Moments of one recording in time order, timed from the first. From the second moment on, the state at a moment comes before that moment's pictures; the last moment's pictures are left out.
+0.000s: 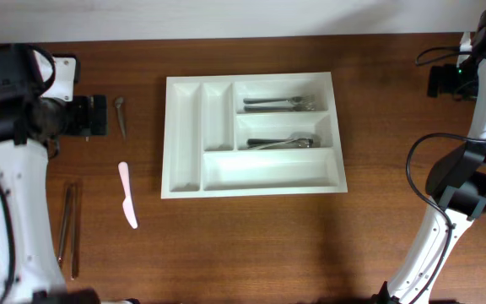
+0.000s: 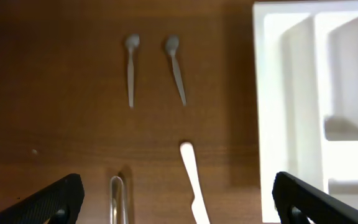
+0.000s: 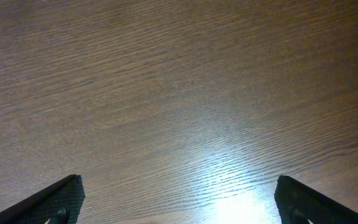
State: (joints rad) left arm 0.22 1.58 1.70 -1.14 0.07 0.21; right arm -0.39 2.44 2.53 -1.39 0.13 -0.16
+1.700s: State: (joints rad) left arm 0.24 1.83 1.44 -1.19 -0.27 -0.05; right arm -0.39 2.44 2.53 -1.39 0.13 -0.16
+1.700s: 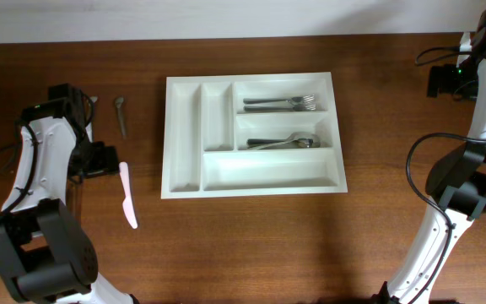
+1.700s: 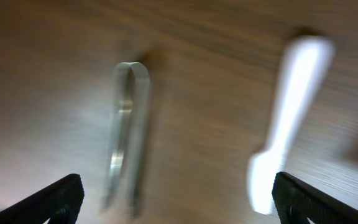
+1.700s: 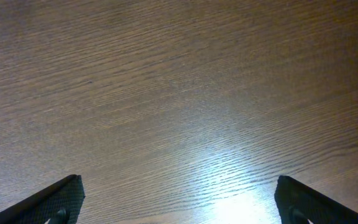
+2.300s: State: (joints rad) left arm 0.31 1.83 1.44 -1.19 -0.21 0.17; right arm -0.39 2.44 2.53 -1.39 0.13 -0.16
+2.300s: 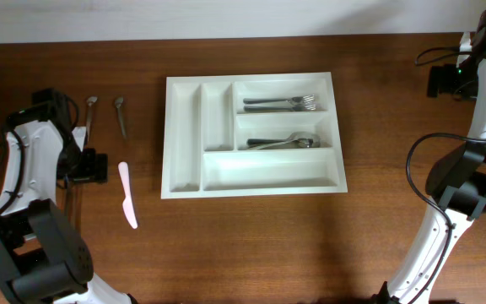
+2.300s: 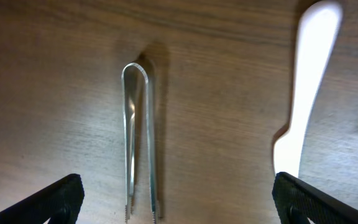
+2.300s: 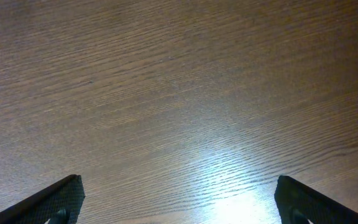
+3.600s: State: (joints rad) left arm 0.49 1.83 1.21 -0.99 -0.10 0.34; right arm -0.39 2.44 2.53 -1.39 0.13 -0.16
